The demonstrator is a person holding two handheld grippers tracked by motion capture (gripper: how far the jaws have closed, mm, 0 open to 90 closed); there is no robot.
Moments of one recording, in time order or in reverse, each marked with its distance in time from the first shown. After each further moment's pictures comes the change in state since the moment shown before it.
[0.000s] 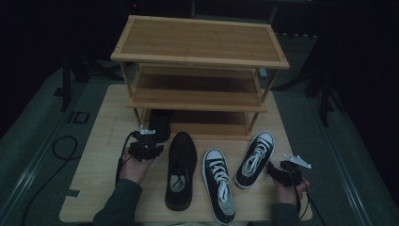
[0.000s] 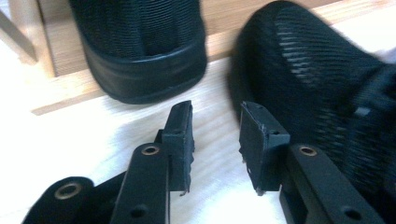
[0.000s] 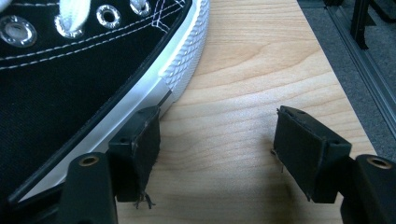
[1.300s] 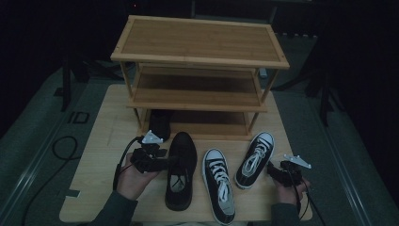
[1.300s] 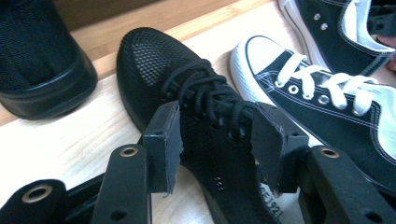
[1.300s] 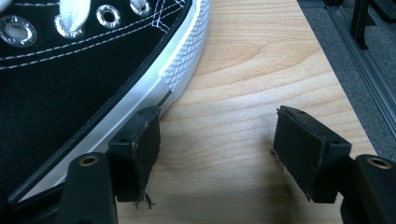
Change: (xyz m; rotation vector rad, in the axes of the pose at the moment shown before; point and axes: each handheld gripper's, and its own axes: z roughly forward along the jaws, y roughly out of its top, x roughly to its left) left arm -0.054 0.005 -0.064 -0.006 -0.198 0.146; right arm 0.000 0.000 0.000 0.000 0.000 0.000
